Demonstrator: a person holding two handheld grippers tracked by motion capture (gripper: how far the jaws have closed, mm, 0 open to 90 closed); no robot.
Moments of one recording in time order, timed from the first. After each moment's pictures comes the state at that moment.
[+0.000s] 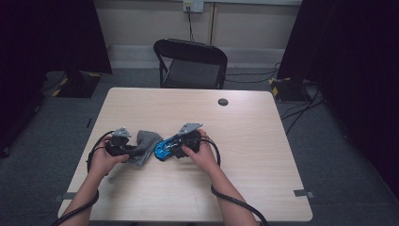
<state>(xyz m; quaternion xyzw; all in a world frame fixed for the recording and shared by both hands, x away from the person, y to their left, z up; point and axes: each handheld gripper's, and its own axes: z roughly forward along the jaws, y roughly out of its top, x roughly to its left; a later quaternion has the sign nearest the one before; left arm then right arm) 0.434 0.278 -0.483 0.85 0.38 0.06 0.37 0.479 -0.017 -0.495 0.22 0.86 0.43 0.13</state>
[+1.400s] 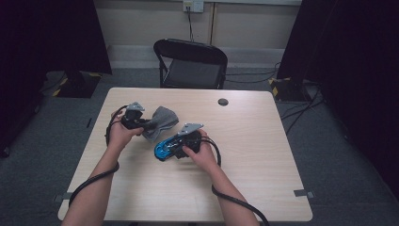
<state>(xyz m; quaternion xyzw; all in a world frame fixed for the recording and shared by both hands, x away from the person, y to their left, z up) 0.521 0.235 -0.453 0.83 0.37 0.11 0.41 0.478 -0.019 -0.497 0.22 0.86 0.44 0.13</state>
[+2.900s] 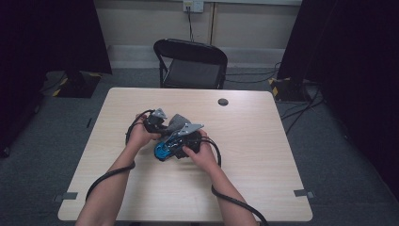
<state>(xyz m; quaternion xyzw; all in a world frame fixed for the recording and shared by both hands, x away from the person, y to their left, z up) 0.534 0.180 -0.484 0.89 0.28 0.09 0.35 0.478 -0.019 -0.498 0.22 0.86 0.45 0.13</state>
